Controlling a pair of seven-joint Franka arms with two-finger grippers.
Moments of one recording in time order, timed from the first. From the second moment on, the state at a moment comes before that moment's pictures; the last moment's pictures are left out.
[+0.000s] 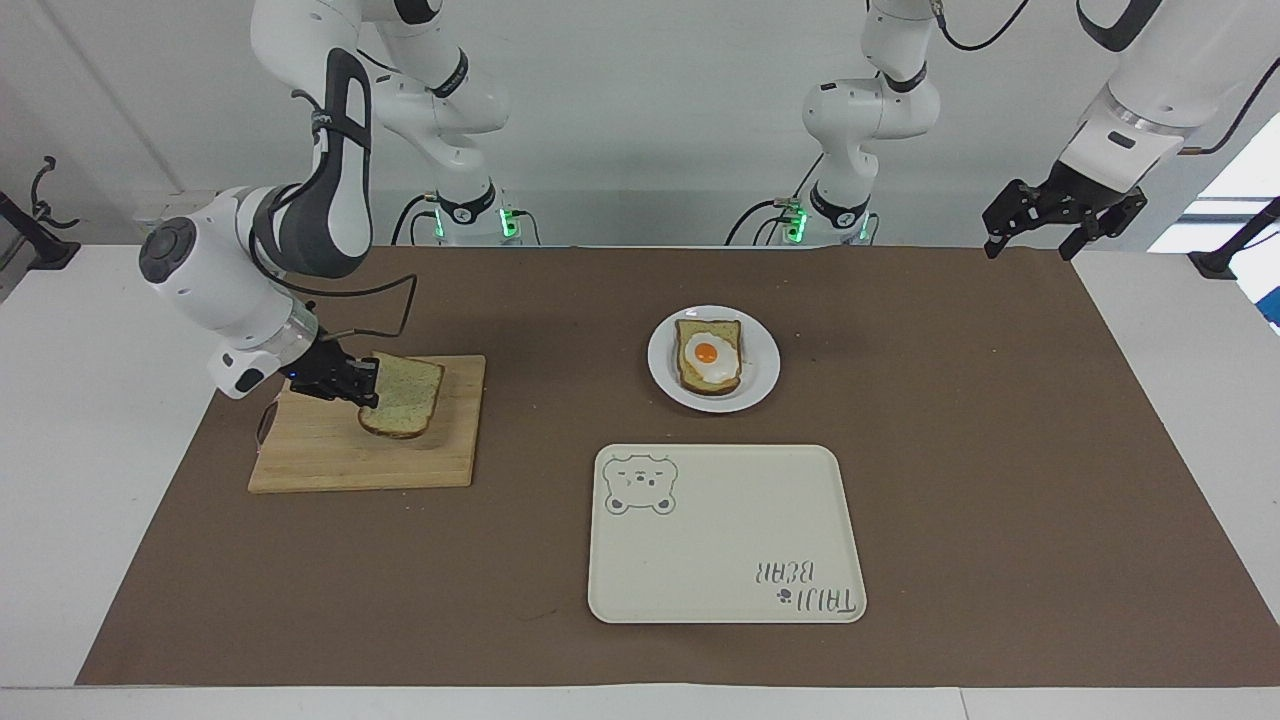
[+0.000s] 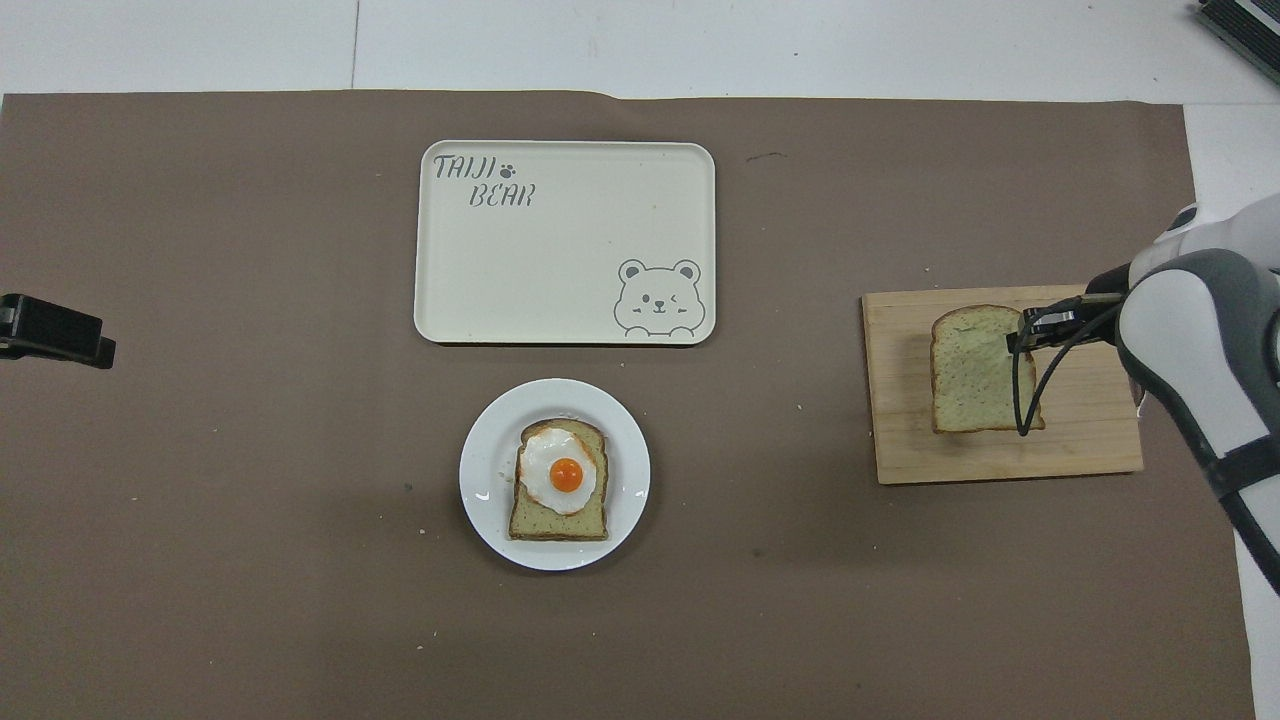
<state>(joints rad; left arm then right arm) -0.02 -0.01 0.00 -1.51 -0.02 1.44 0.06 0.00 0.23 -0.14 -1.84 0.29 1.94 -0.29</state>
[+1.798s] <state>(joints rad) -0.02 -0.01 0.00 -1.51 -0.02 1.44 0.05 0.19 0.21 0.06 -1.83 0.59 1.80 -0.06</state>
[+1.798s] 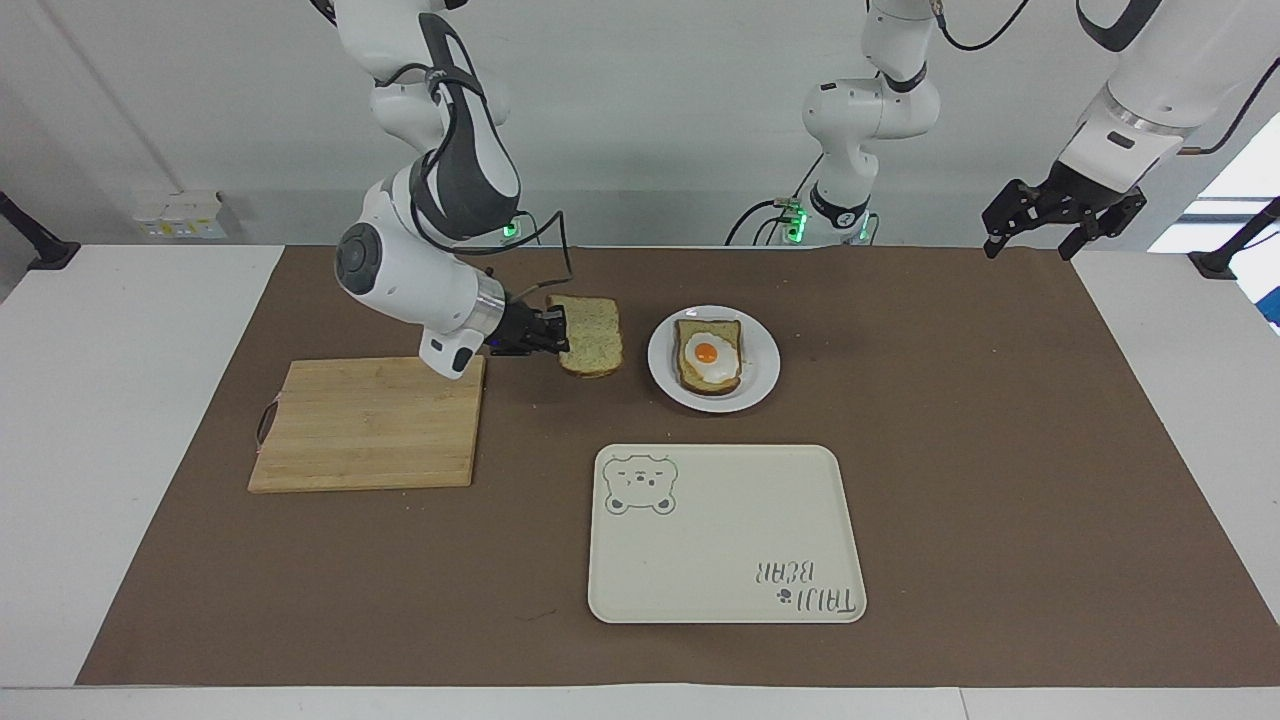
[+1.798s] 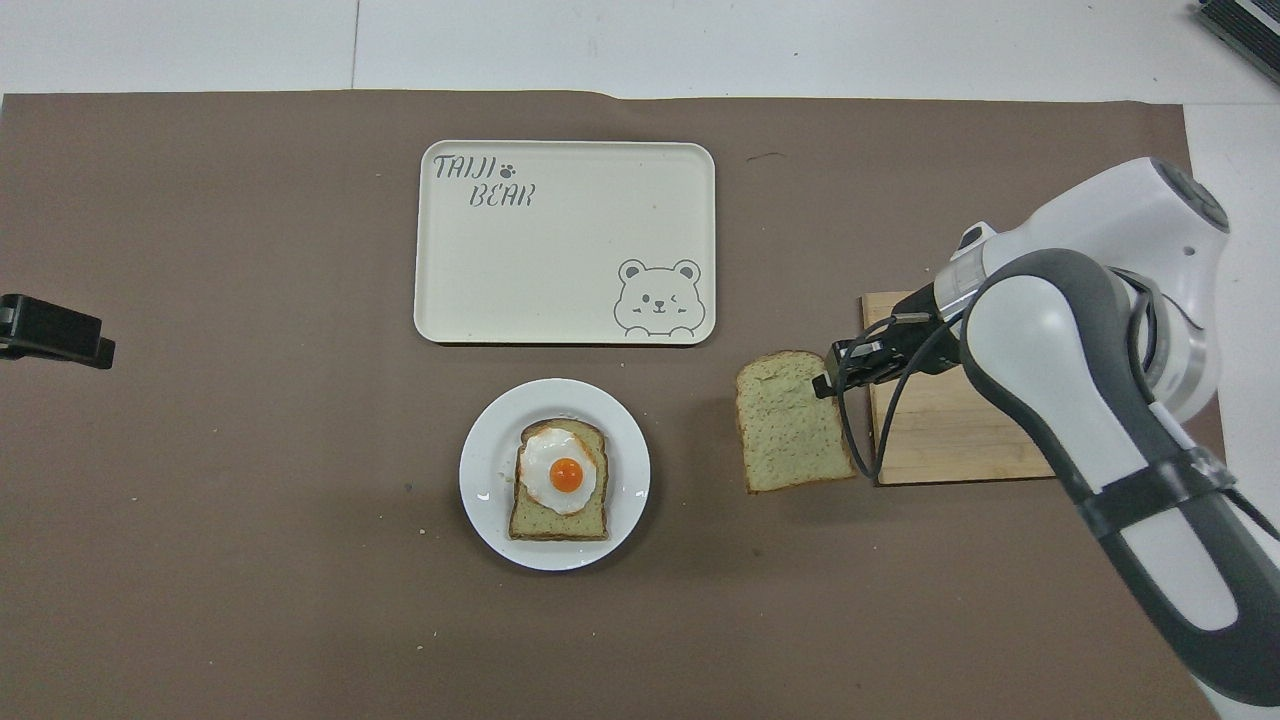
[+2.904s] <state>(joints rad) -0.01 -0.07 0.01 -1.63 -0.06 1.46 0.17 0.45 0.23 0.06 -1.88 0.70 2.06 0.13</state>
